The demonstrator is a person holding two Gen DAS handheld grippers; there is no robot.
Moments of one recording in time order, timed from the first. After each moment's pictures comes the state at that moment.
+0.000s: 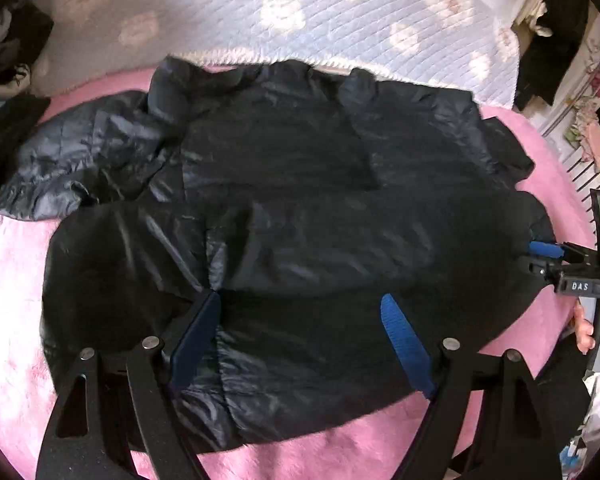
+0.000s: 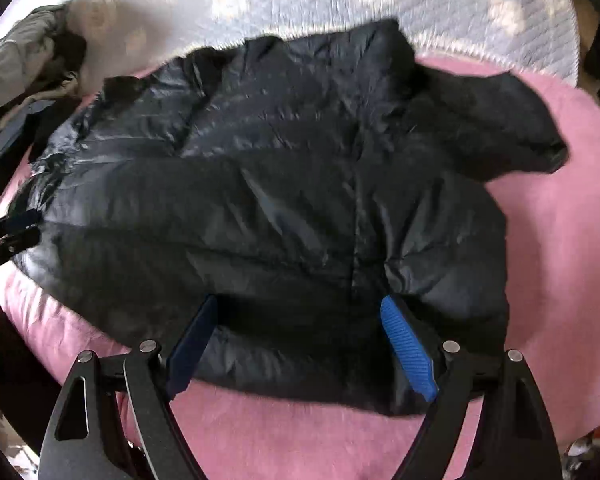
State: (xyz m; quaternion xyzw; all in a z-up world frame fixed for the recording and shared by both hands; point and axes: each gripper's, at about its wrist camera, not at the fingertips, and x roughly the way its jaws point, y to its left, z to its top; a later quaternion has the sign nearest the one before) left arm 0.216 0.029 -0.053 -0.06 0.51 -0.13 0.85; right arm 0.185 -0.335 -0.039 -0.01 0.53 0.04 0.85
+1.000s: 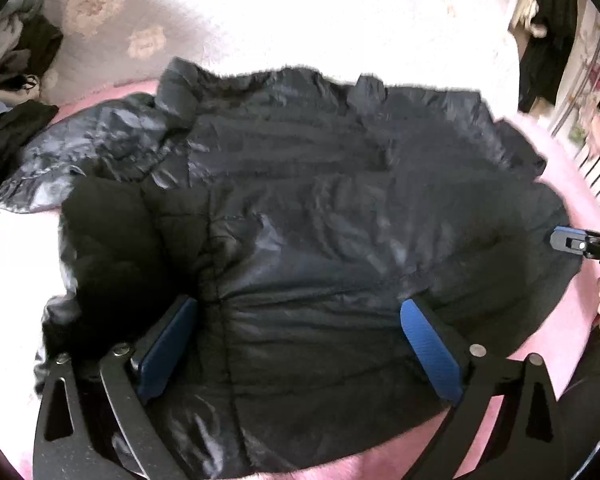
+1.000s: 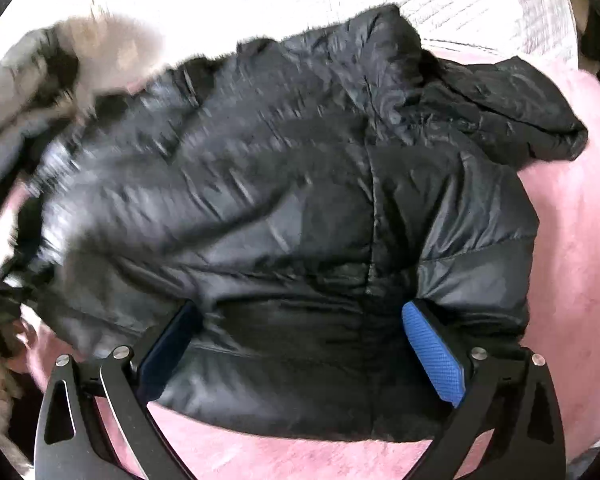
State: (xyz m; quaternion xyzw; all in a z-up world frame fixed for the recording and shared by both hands) left arm 0.193 0.025 -0.076 -0.05 0.44 -0.12 0.89; right arm 0.176 -0.332 -0.036 0.04 0.47 0.06 0.88
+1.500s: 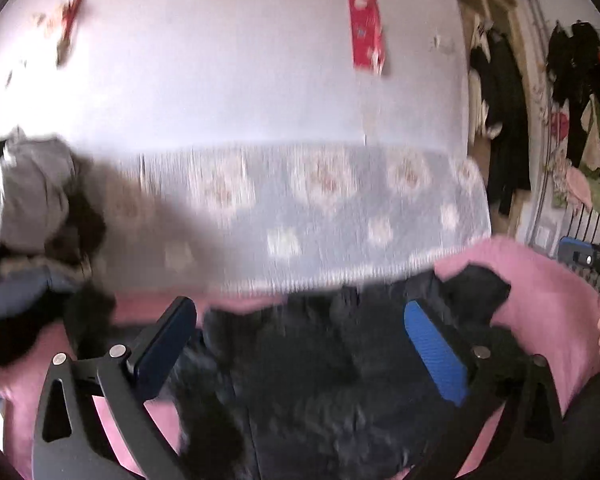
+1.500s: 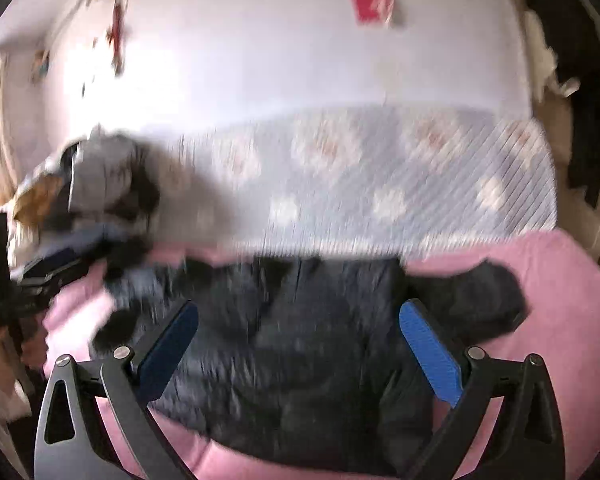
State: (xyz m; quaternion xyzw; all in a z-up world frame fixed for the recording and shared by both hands) left arm 0.122 0.009 0.122 0.00 0.14 -0.08 0.99; right arm 0.077 -0.327 0.144 0.00 0.16 0.09 0.98
